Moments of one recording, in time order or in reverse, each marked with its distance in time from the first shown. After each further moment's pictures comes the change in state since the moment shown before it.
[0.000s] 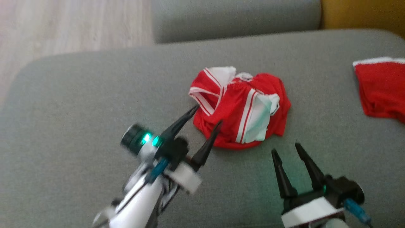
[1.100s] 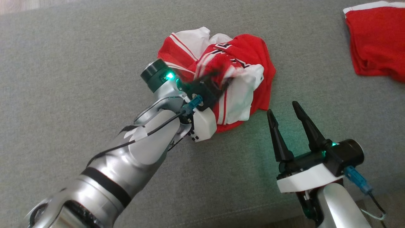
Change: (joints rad) left arm -0.611 -0.016 -0.402 0.523 -0.170 -0.001 0.000; right arm -0.199 -0.009 0.026 -0.029 -0.016 0.000 0.000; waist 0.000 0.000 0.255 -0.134
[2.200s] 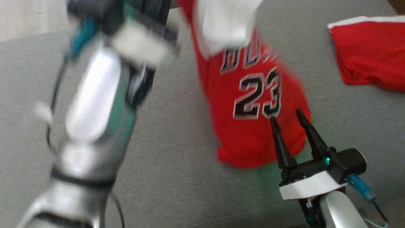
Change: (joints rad) left arm -0.004 -0.003 0.538 -0.390 -0.131 -0.036 -0.003; right arm 0.049 0.006 -0.012 -0.021 0.015 0.000 0.000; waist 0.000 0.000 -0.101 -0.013
